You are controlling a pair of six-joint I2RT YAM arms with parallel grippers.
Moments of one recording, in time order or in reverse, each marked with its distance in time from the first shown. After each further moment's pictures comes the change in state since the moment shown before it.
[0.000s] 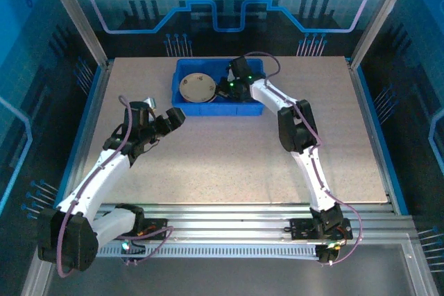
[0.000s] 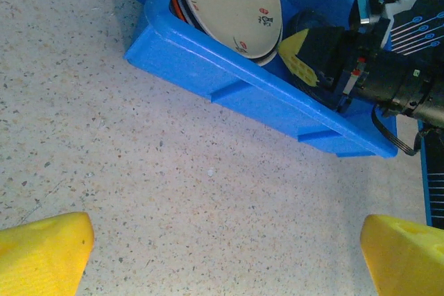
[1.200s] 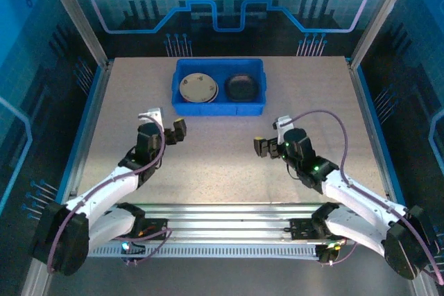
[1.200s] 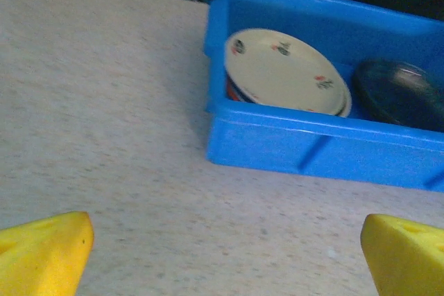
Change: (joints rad) left arm -0.177 -0.067 -0.340 0.526 -0.541 0.405; right arm 0.147 -1.529 -1.640 0.440 0.620 -0.534
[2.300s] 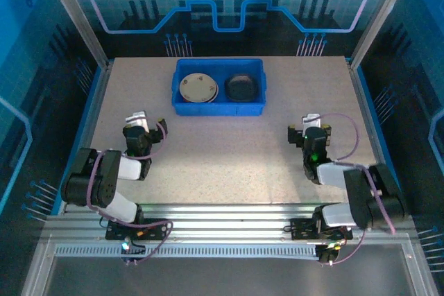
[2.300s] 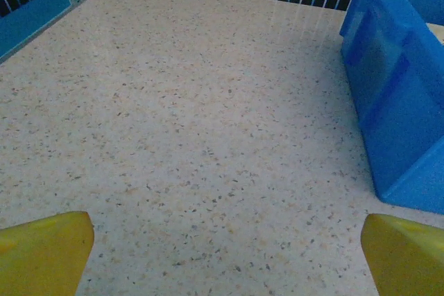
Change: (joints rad) left arm 0.332 0.538 -0.119 0.723 0.150 0.177; right arm -0.446 0.481 -0.203 0.780 0.111 -0.237
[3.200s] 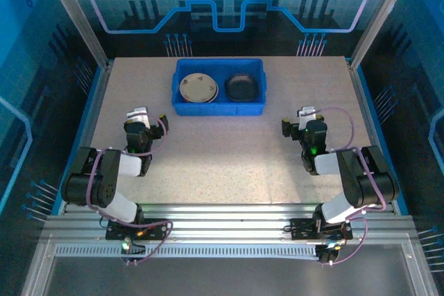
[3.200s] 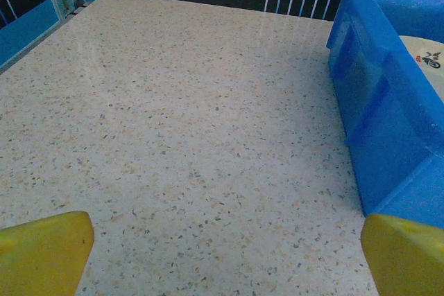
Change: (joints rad) left arm -0.005 0.002 0.048 -0.032 0.014 0.012; right arm -0.040 0.113 0.090 0.089 -0.188 -0.026
